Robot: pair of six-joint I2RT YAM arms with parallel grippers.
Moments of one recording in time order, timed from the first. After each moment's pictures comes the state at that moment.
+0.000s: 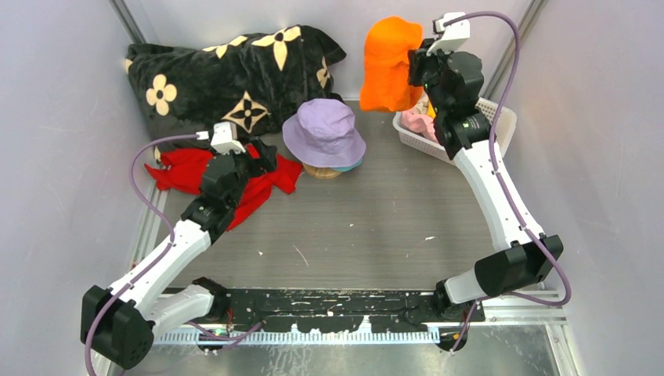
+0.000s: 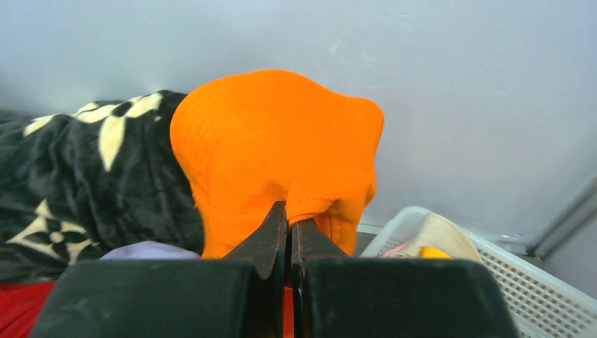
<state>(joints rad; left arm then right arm) -0.44 1.01 0.73 0.17 -0.30 -0.40 0.25 1.45 1.62 -0.06 0.10 0.04</state>
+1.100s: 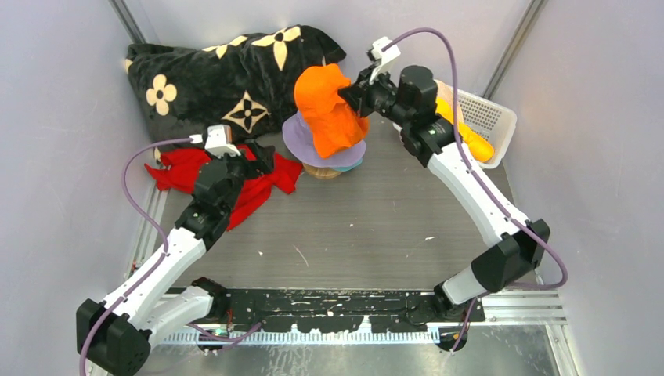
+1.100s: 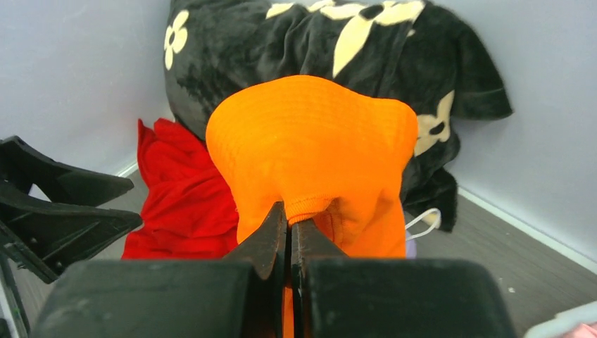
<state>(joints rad) -0.44 0.93 0.71 0.17 -0.27 -0.38 0.46 1.47 1.58 -0.11 -0.30 0.09</state>
